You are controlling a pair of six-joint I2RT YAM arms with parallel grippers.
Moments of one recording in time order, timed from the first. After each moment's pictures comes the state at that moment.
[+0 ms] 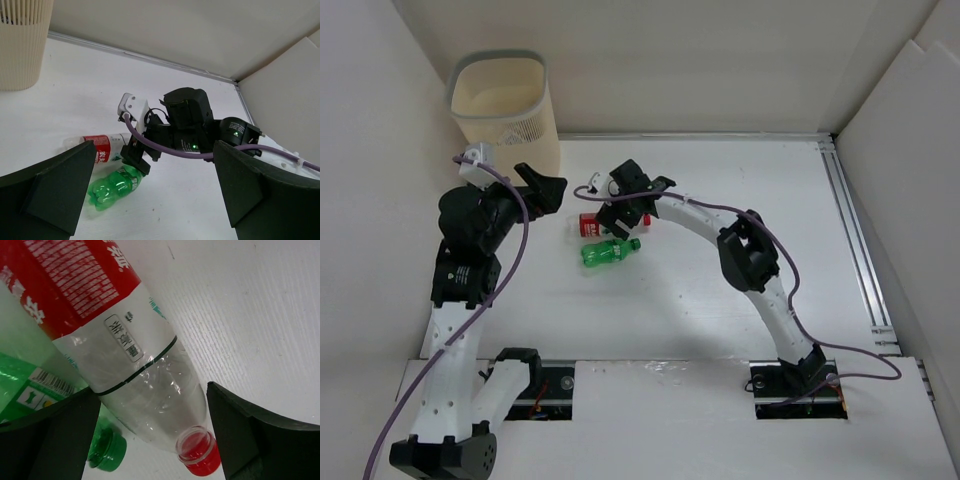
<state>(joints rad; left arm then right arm) -0.06 0.82 1.05 -0.35 0.27 -0.51 0.75 2.38 2.08 -0.61 -0.11 -0.36</state>
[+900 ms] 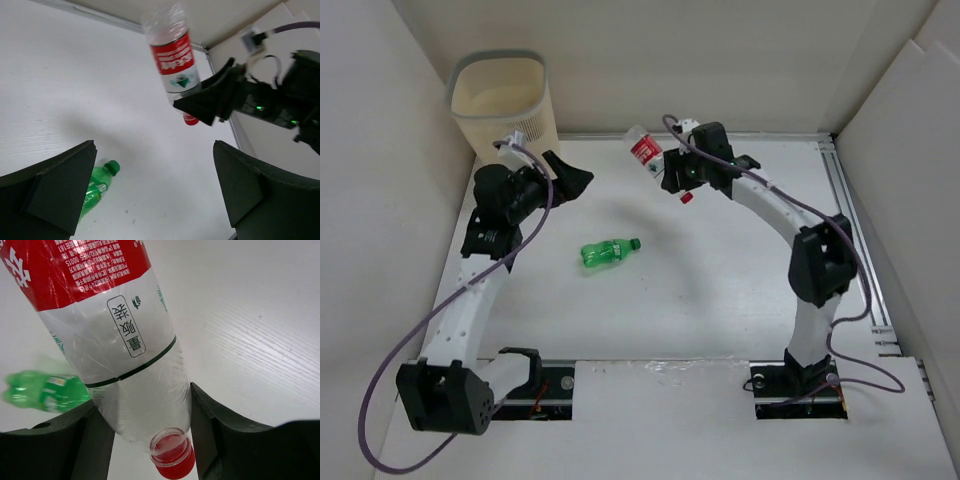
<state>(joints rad) -0.08 1.06 0.97 -0.09 0.43 -0.63 0.46 1.96 1.69 -0.41 -0.19 0.09</state>
